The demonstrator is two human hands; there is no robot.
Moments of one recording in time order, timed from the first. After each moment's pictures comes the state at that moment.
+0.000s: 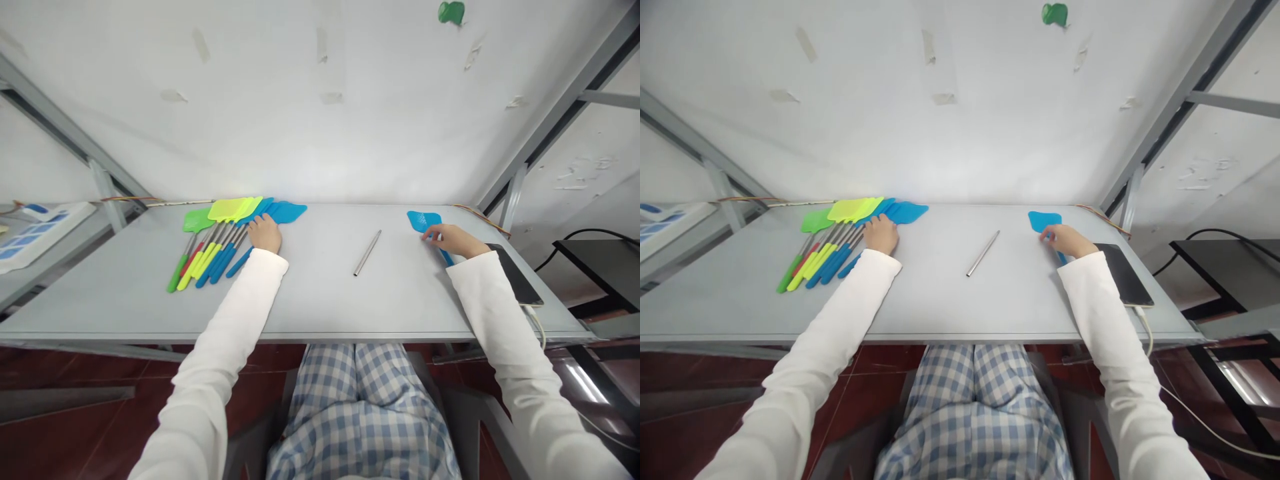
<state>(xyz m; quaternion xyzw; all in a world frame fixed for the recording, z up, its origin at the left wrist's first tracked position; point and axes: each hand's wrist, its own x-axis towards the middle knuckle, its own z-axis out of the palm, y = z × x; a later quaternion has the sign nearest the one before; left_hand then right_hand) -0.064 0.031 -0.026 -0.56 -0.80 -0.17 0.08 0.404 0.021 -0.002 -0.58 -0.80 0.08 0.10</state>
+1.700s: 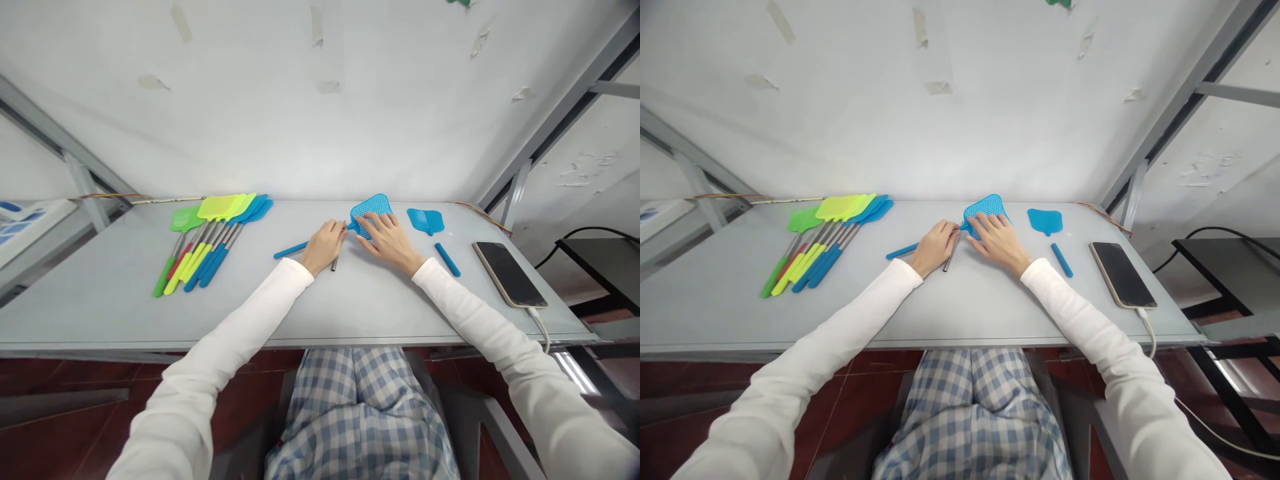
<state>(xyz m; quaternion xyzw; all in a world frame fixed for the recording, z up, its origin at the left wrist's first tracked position) 0.050 -0.006 -0.022 -0.83 -0.48 -0.28 0.04 0.245 -0.006 -0.003 -0.40 -0.88 -0.13 0.22</state>
